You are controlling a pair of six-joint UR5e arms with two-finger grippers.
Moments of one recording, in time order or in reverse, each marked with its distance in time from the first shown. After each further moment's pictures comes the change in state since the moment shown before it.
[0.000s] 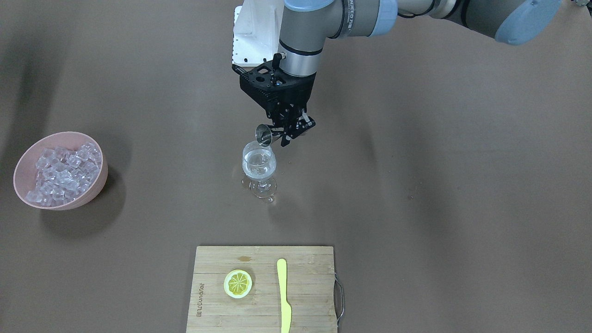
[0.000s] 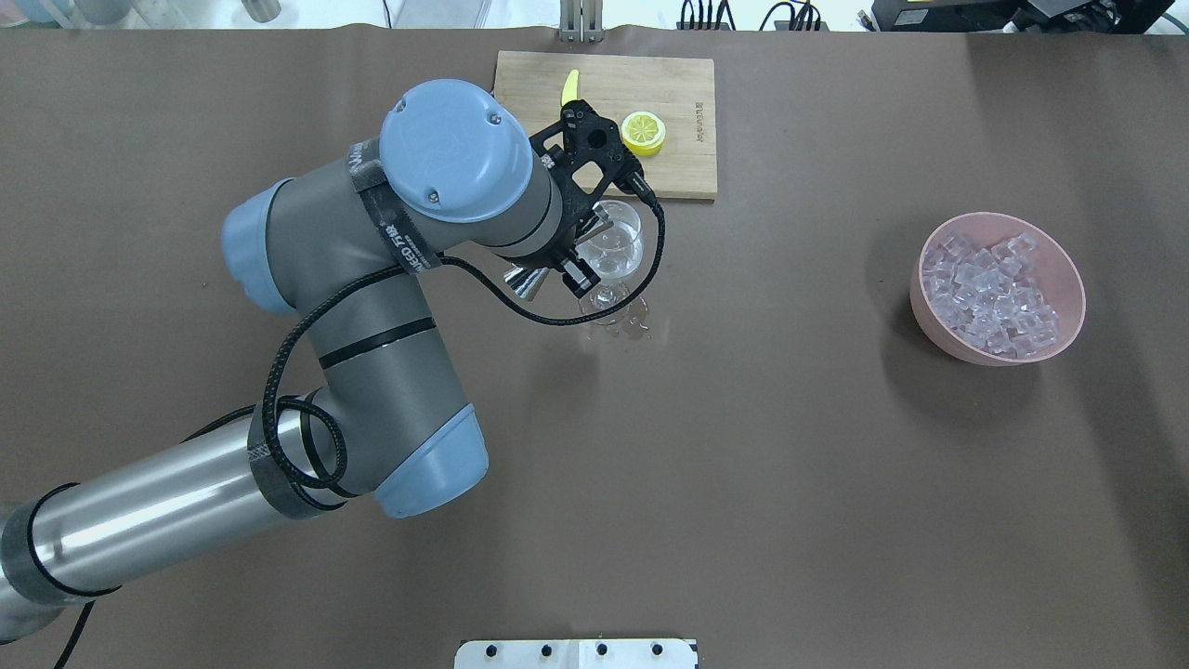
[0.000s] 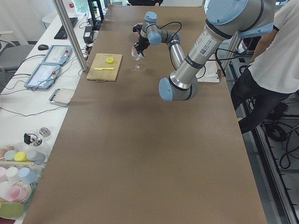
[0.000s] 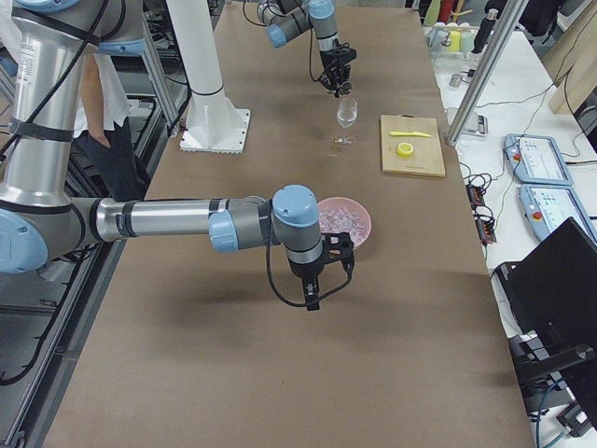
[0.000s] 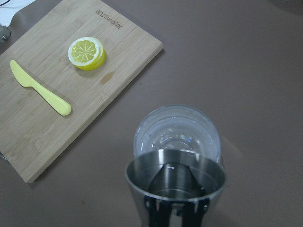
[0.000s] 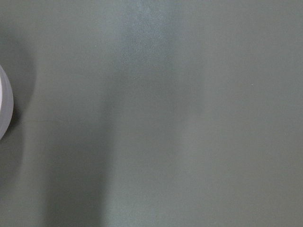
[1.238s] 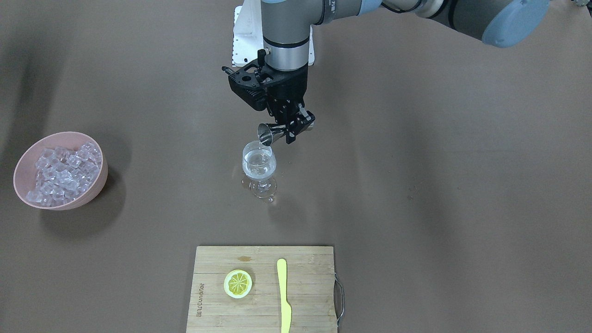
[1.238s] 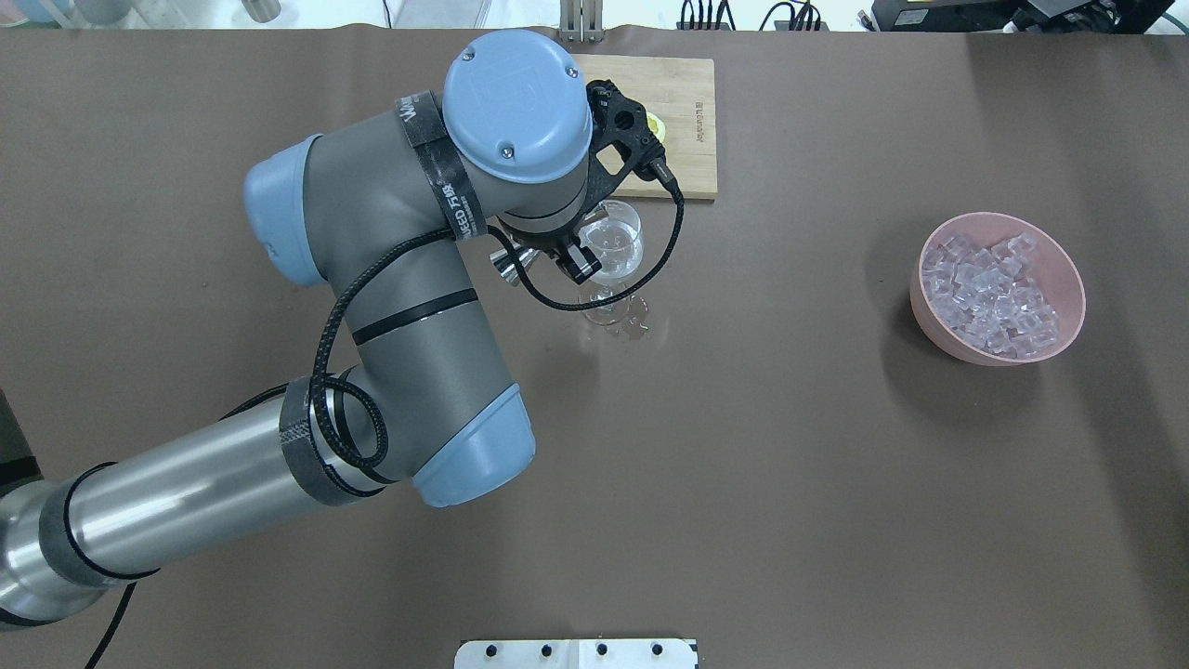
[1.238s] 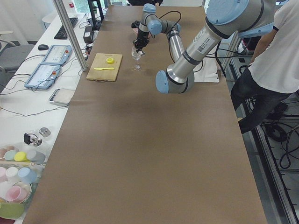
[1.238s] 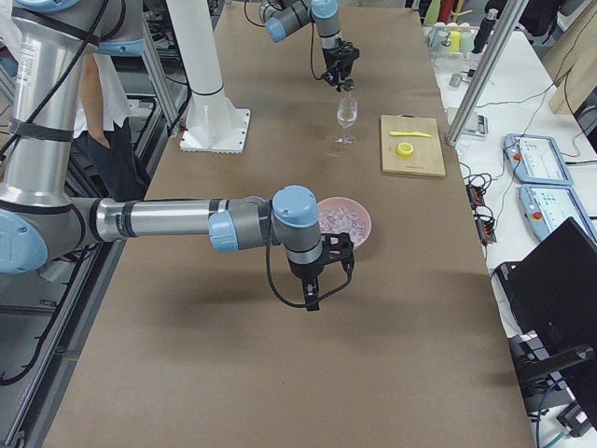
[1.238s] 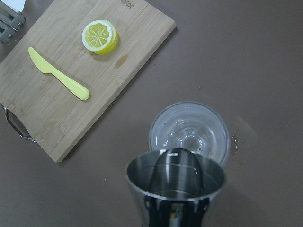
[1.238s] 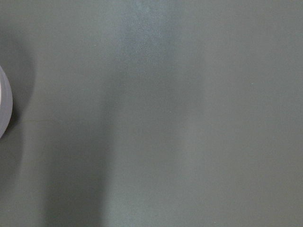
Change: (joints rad) left arm -0.007 -0.094 0.020 0.239 0.040 0.074; right arm 0.000 -0.001 -0.001 0.000 0.000 0.000
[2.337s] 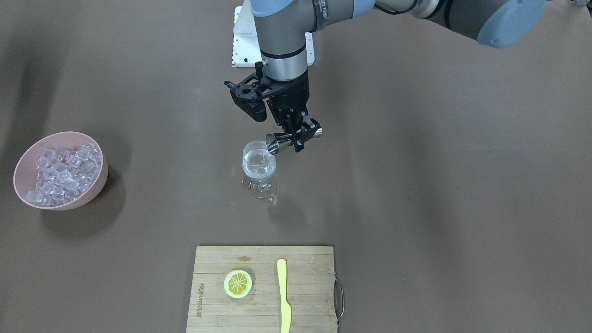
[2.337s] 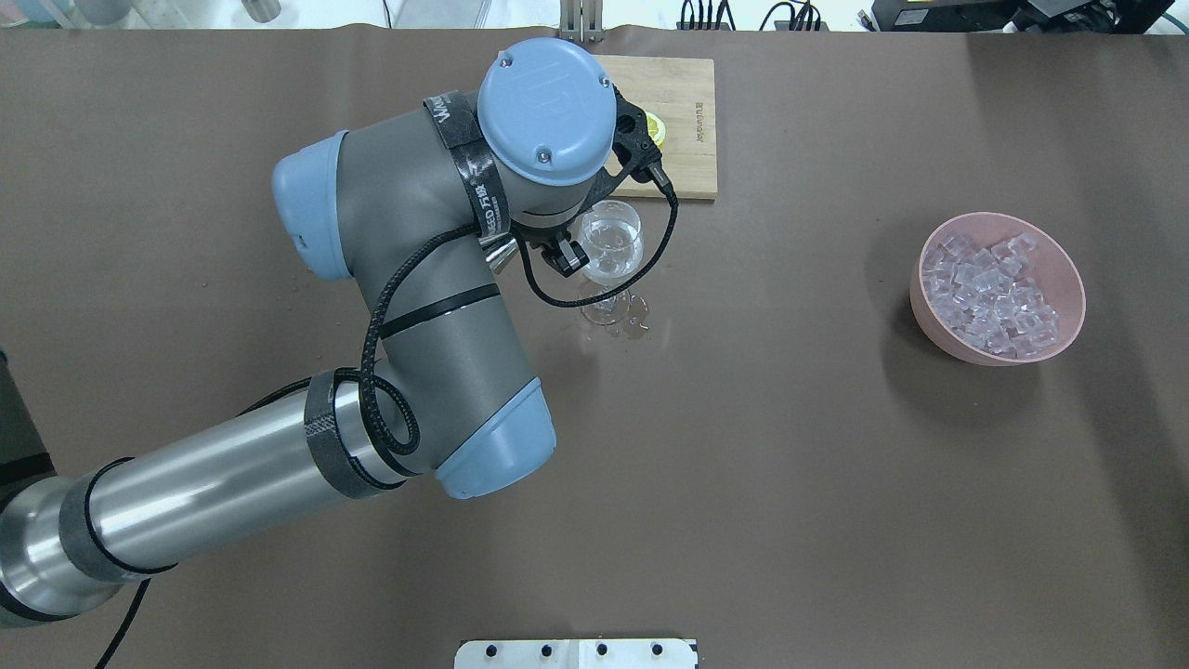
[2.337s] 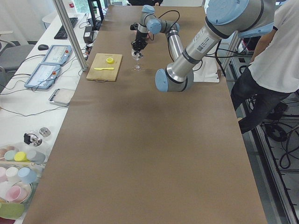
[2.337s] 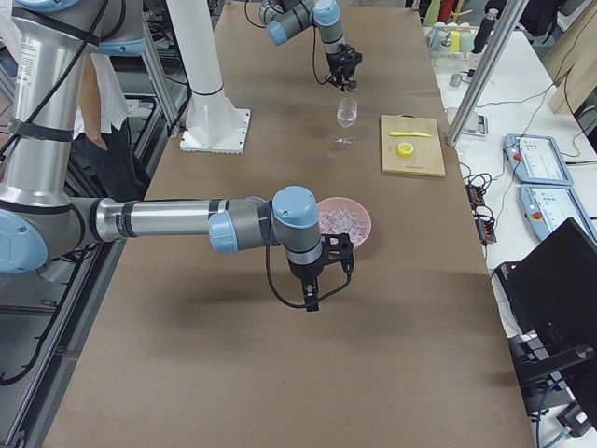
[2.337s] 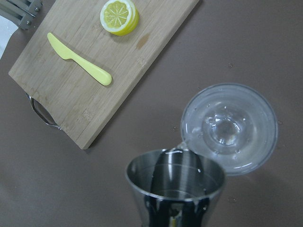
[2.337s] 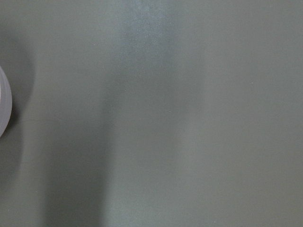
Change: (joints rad) left arm 0.004 -0.027 0.040 0.070 0.074 0.039; right arm 0.000 0.000 -0.002 0.000 0.001 0.001
